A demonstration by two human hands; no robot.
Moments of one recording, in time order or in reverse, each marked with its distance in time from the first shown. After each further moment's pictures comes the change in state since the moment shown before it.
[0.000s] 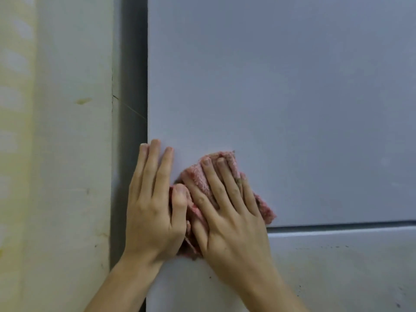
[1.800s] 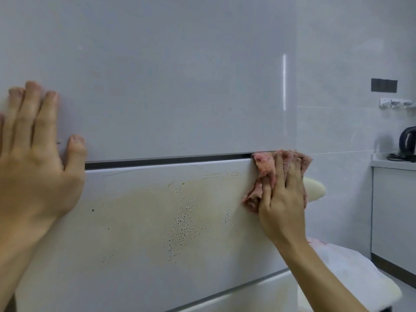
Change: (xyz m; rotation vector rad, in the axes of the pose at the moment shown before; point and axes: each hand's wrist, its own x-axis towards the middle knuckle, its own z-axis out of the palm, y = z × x) left_hand -0.037 0.001 0.035 -0.019 -0.036 -0.087; right_hand -0.179 0.196 -0.091 -0.071 0.033 0.677
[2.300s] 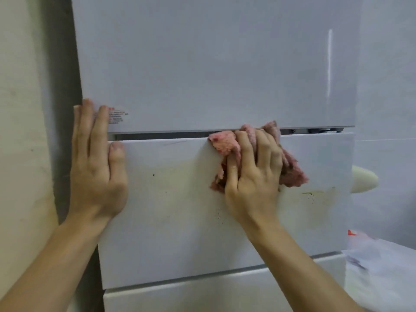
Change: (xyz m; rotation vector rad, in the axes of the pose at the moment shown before) left_hand -0.060 0.008 -0.032 -0.046 0.024 -0.002; right_hand -0.044 -0.141 0.046 0.133 0.123 -0.250
